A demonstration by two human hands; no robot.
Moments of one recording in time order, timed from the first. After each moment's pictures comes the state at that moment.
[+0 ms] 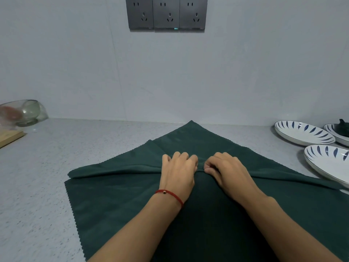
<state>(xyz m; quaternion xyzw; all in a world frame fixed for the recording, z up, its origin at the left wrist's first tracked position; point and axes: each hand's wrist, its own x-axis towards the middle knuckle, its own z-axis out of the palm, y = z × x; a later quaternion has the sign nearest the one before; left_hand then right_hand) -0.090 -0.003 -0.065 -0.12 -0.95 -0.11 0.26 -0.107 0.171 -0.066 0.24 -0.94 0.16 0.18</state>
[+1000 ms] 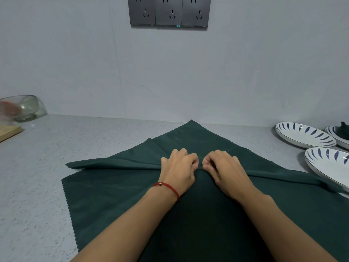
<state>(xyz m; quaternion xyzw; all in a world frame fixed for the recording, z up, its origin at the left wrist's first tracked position) -0.101 -0.005 -0.061 -0.10 -0.96 -0.19 0.15 -0.112 0.163 -0.061 0.20 -0.95 0.19 0.14</state>
